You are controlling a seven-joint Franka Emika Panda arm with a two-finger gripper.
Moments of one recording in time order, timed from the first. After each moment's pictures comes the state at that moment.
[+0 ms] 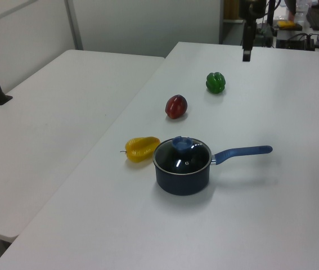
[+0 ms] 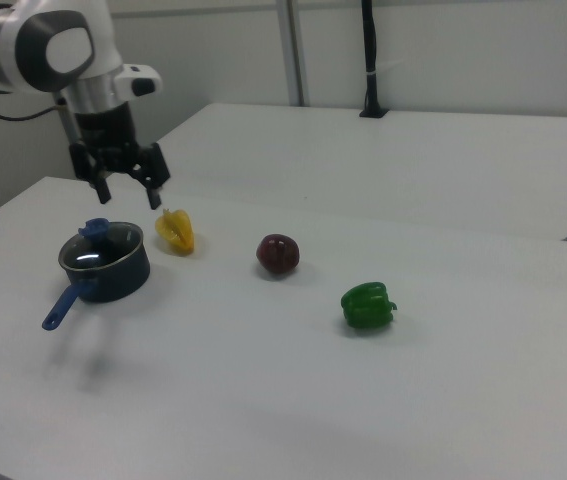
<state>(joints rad) 0.03 0.04 0.11 -1.64 0.01 1.70 -0.07</state>
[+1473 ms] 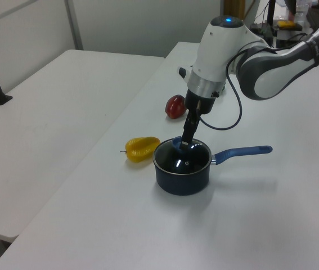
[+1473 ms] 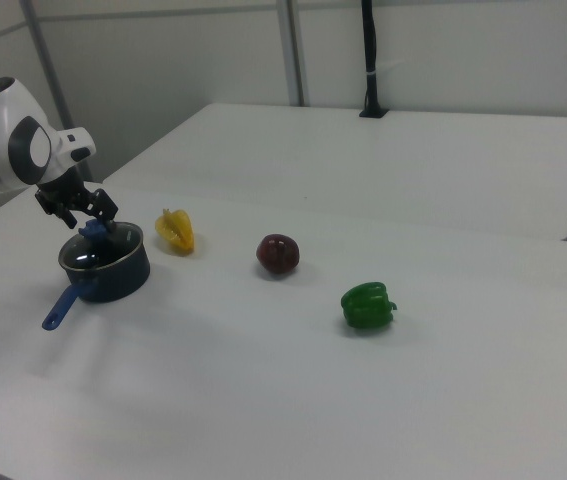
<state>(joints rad) 0.37 0.38 0.15 -1.66 -0.17 2.33 0.35</state>
